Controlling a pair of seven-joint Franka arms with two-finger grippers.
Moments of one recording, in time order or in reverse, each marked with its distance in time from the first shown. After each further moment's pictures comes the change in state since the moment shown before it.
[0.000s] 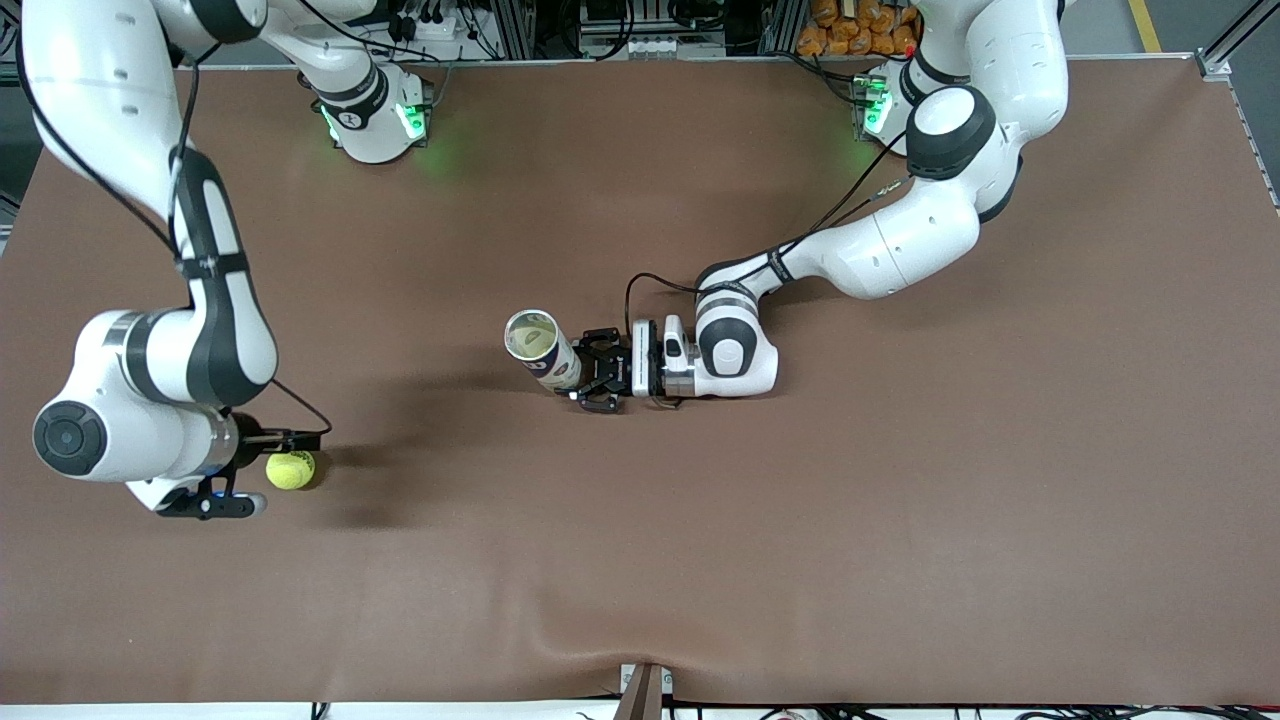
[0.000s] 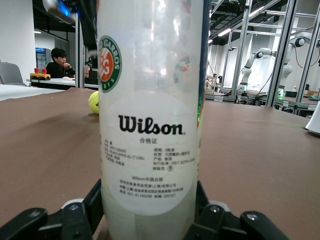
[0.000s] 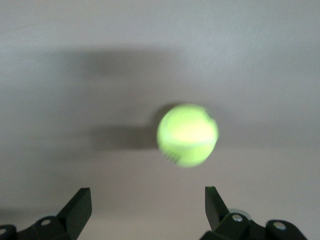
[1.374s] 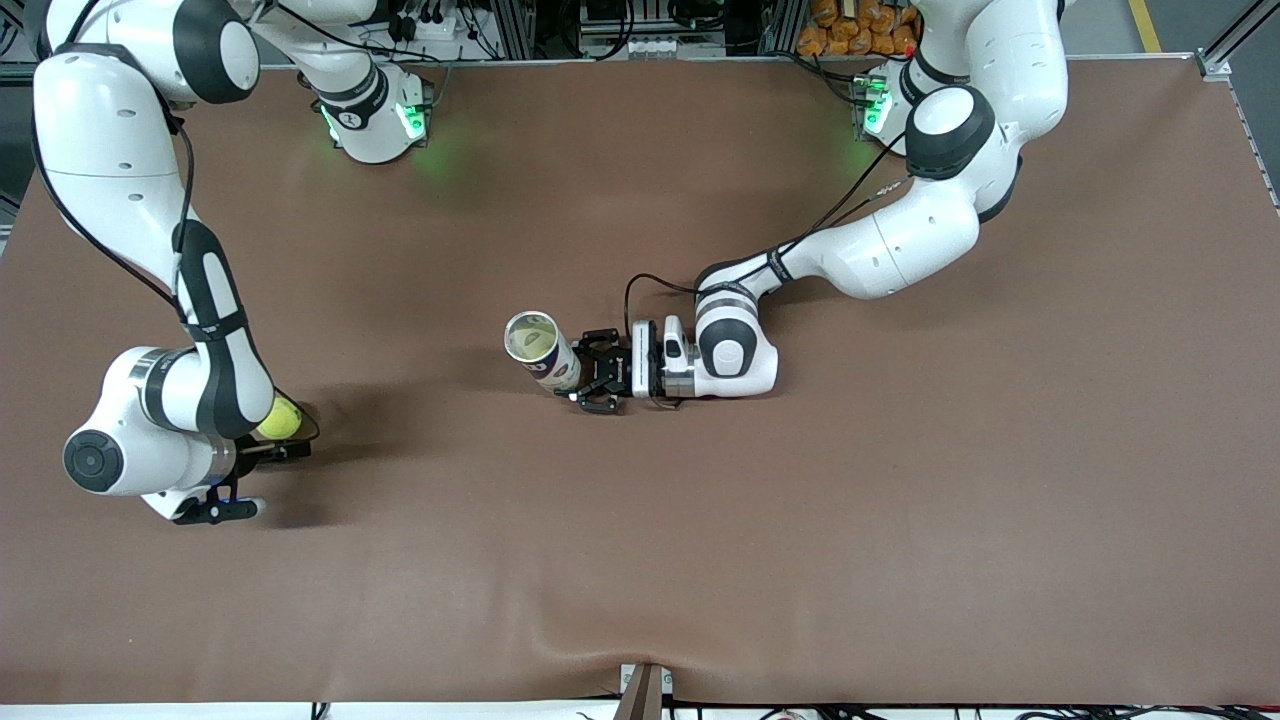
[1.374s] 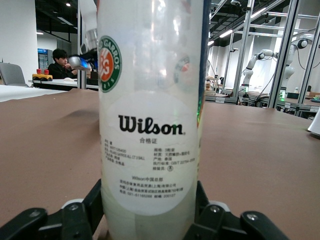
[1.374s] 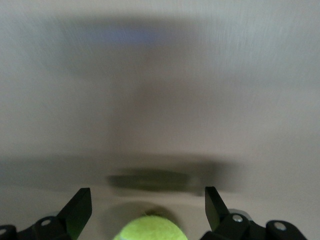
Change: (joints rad) left arm -0.002 0.000 0.001 0.006 -0.013 -0.003 0.005; right arm -0.100 0.132 0.009 -0.031 0.018 0.035 -0.121
